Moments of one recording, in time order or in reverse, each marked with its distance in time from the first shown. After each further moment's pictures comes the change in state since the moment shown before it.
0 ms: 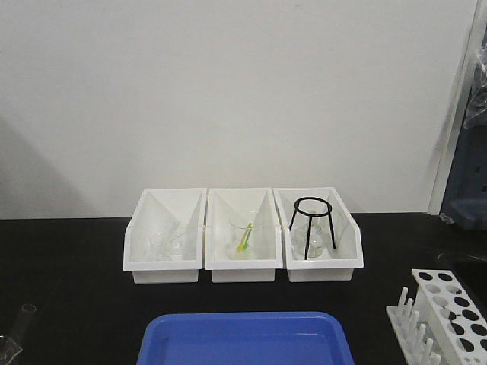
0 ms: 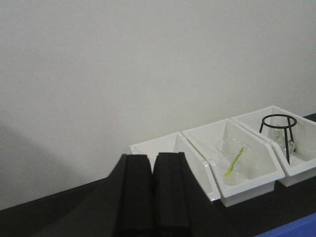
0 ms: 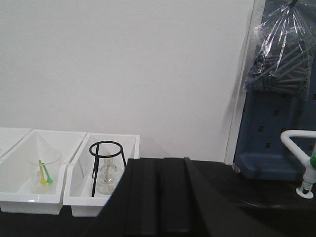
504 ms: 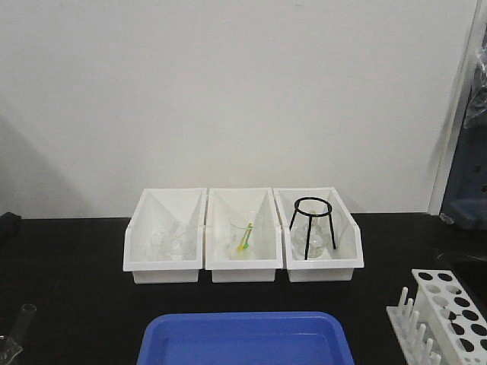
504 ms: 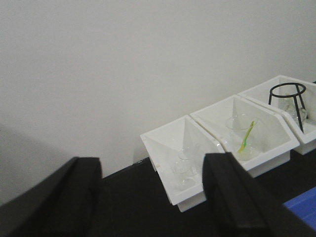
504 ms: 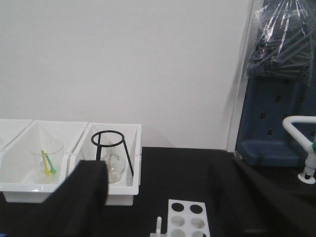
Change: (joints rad) left arm 0.000 0.008 -0.005 0.003 0.054 0.157; right arm 0.000 0.000 0.000 0.000 0.041 0.021
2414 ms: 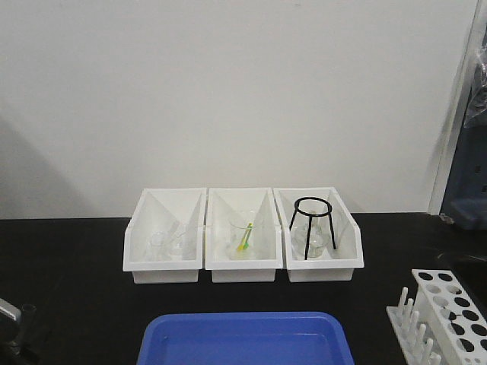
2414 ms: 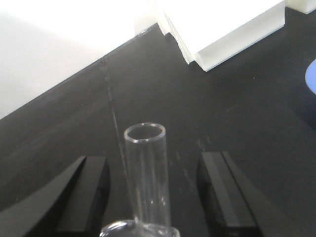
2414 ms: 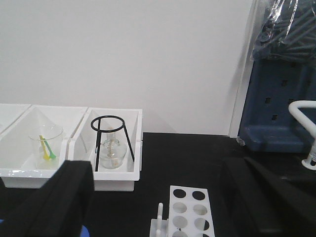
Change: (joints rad) left arm 0.223 0.689 0.305 0.153 -0.717 0.053; right arm 0.004 0.050 -0.001 0.000 0.002 0.001
